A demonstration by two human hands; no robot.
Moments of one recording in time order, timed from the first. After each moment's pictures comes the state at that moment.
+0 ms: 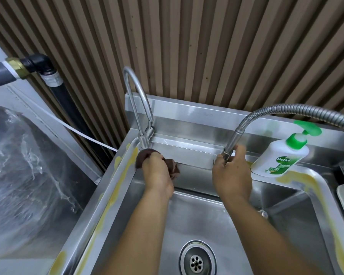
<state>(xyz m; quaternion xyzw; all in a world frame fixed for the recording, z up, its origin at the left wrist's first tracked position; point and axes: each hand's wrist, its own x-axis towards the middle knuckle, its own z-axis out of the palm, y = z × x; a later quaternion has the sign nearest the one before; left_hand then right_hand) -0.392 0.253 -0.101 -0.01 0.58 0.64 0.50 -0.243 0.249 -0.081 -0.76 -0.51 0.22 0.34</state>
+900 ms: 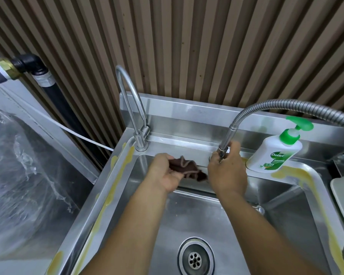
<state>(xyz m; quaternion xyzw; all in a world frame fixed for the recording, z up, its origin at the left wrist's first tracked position) -0.386 0.254 -0.080 -0.08 0.50 0.55 0.66 -0.243 0.247 -0.078 -0.75 -0.52 0.23 0.33</state>
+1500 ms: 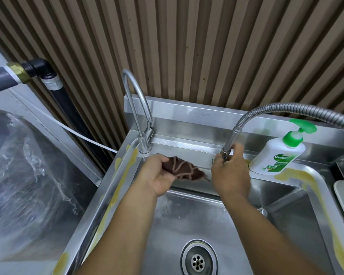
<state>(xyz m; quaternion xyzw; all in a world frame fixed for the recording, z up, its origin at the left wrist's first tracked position) -0.416 0.251 -0.094 -0.05 0.48 0.55 0.68 -0.242 0.249 -0.083 -0.75 -0.51 0.23 0.34</state>
